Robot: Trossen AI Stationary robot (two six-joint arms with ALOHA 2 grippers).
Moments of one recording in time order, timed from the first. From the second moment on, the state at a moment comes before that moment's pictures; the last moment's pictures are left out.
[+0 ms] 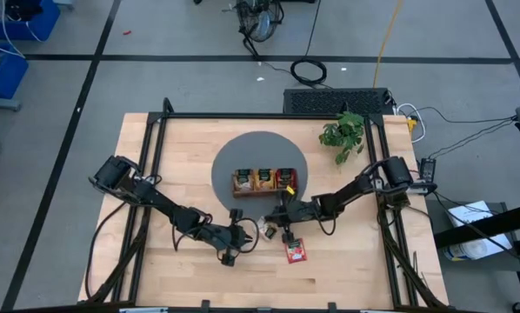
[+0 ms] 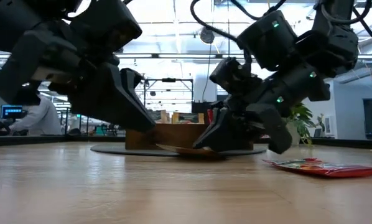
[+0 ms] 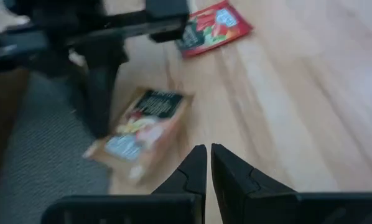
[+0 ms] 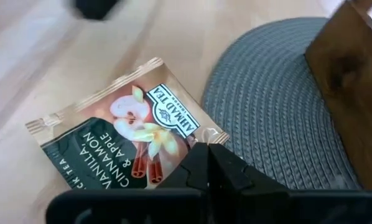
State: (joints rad) left arm -0.47 1.81 0.77 0.39 -0.30 -0.07; right arm 0.21 1.98 0.72 0.67 0.13 -0.07
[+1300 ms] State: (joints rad) left arm -0.42 1.89 0.77 0.42 -0.37 -0.18; right arm 0.34 1.94 0.76 0.72 -0.01 -0.25
